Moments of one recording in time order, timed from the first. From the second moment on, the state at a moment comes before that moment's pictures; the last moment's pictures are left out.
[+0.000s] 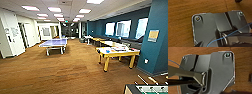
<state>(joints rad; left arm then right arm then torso) 1.53 2.94 -2.67 0.08 -0.08 -0.04 -1.60 2.93 -2.64 -0.17 0.08 0.00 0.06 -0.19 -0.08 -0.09</state>
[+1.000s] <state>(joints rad) 1.54 2.95 -2.67 0.08 -0.08 -0.04 -1.59 2.93 -2.64 -0.17 0.08 0.00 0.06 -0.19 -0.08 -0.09</state>
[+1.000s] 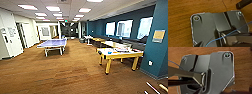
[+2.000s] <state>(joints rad) 1.54 2.96 -2.67 0.08 -0.08 -0.04 -1.59 2.93 -2.64 -0.17 0.08 0.00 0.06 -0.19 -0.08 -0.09</state>
